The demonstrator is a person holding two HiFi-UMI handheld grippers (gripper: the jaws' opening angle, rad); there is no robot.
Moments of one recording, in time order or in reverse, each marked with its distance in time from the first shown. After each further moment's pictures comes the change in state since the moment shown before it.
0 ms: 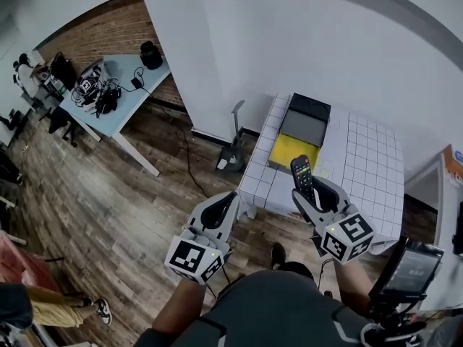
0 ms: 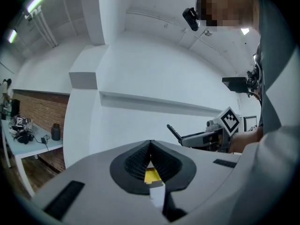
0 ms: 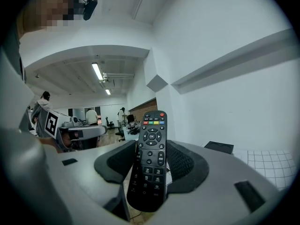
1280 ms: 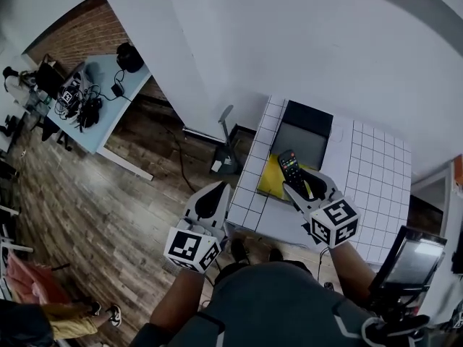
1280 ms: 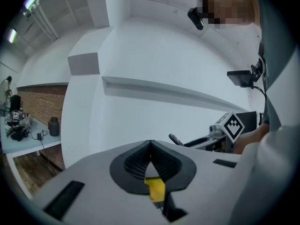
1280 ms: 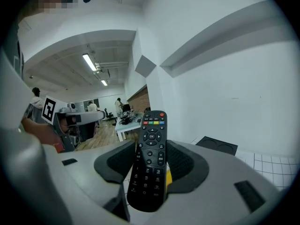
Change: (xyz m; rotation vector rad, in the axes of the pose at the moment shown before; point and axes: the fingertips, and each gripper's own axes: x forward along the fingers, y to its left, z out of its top) left arm 0.170 0.098 -0.024 -0.022 0.073 0.070; right arm 0.134 -0.153 -0.029 0.016 0.146 0.012
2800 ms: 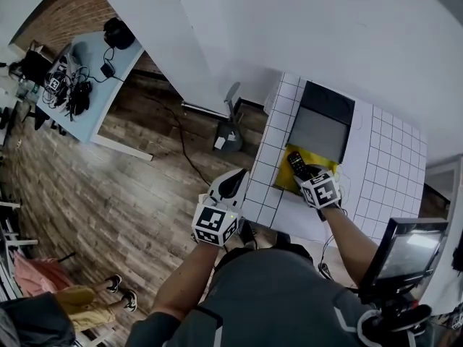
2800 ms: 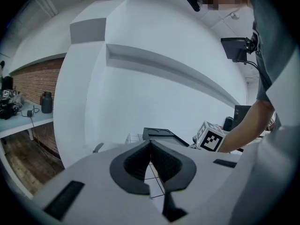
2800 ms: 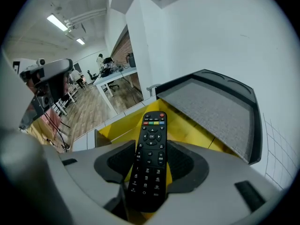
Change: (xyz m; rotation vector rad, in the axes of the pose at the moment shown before) left arm 0.071 0.064 -0.128 -0.066 0.171 -0.086; right arm 0.122 -0.082 -0.212 0.055 0.601 -0.129
